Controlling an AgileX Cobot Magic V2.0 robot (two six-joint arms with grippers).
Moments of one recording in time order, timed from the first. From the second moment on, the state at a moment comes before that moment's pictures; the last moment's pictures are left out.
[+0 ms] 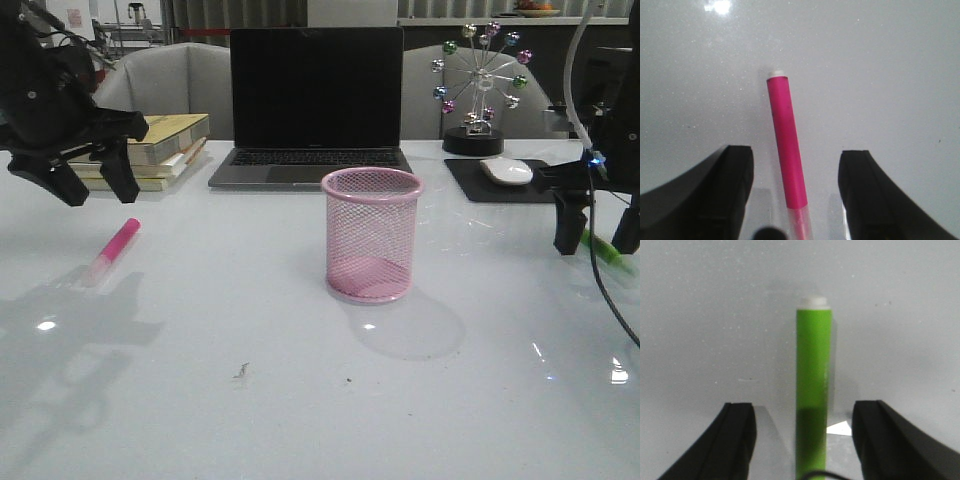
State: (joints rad) left arm -0.14 2.02 -1.54 -0.28 0.72 0.18; right arm -0.06 2.18 -1.68 0.07 0.89 -0.05
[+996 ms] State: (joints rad) left arm -0.14 2.02 -1.54 -0.28 0.72 0.18; right arm -0.06 2.20 -1.78 0.08 0.96 -0.05
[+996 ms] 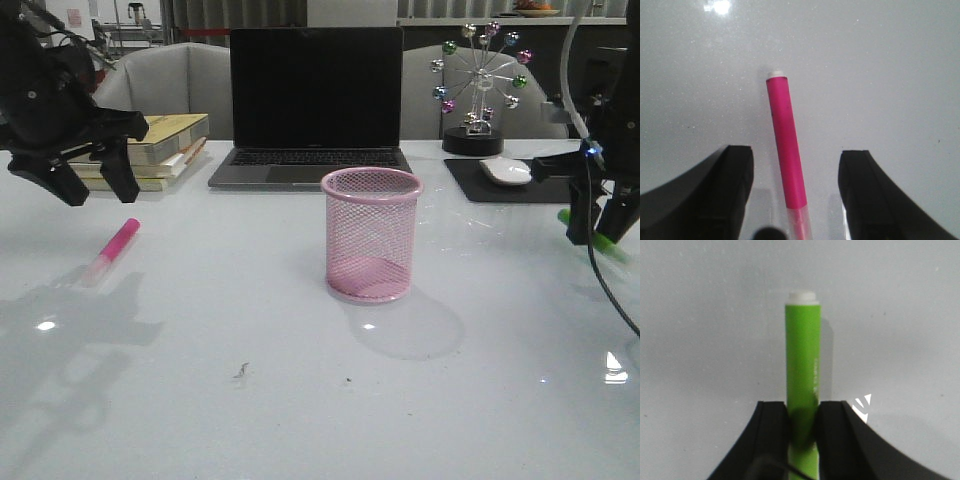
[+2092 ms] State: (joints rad) left arm -0.14 2.02 -1.54 -0.28 0.72 0.18; right arm 0.14 2.05 -1.92 0.18 0.70 -0.06
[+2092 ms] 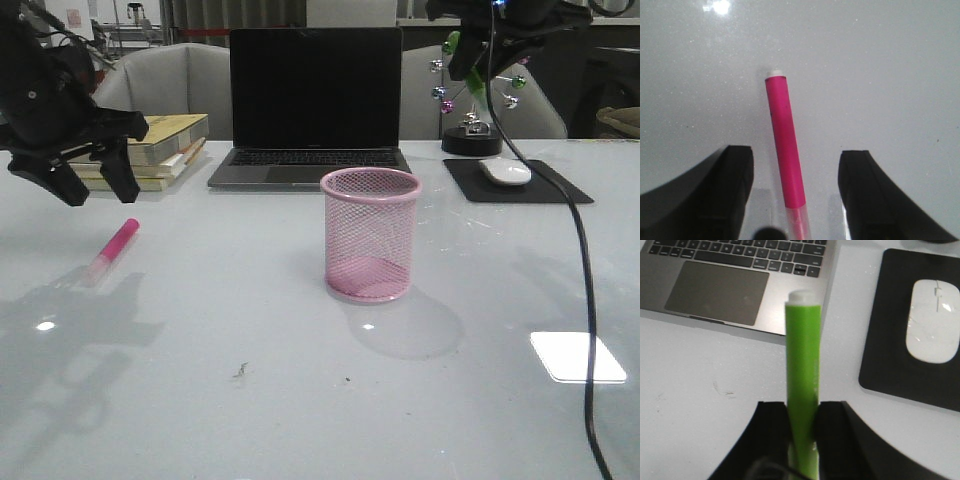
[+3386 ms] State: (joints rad) left arm -0.14 2.02 -1.54 -0.28 0.74 0.18; right arm 0.39 1.56 -1.04 0.19 -0.16 -0.10
